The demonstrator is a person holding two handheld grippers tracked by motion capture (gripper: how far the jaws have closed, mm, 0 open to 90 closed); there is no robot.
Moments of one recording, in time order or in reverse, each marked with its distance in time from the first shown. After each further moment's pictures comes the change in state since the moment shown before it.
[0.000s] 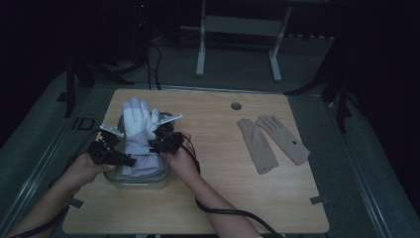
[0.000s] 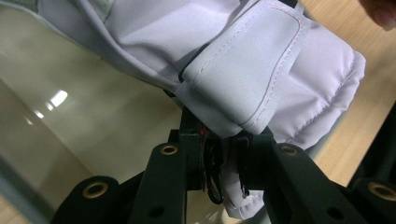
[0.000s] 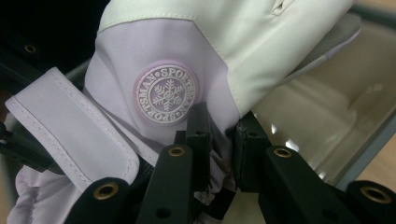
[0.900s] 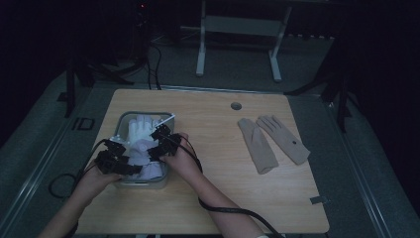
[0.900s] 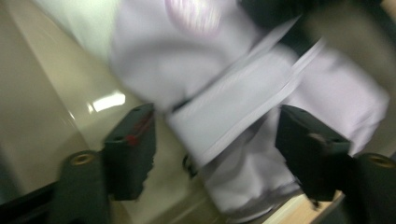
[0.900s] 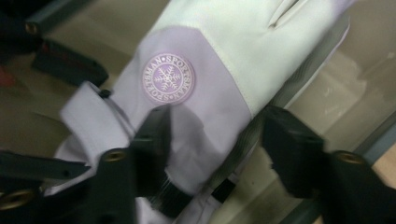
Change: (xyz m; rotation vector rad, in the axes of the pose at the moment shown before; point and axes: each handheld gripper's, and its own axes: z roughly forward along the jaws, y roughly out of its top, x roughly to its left) left arm -0.017 -0.015 0.020 -0.090 0.203 -0.083; right arm -0.003 -0.001 0.016 0.167 -0.023 -0.049
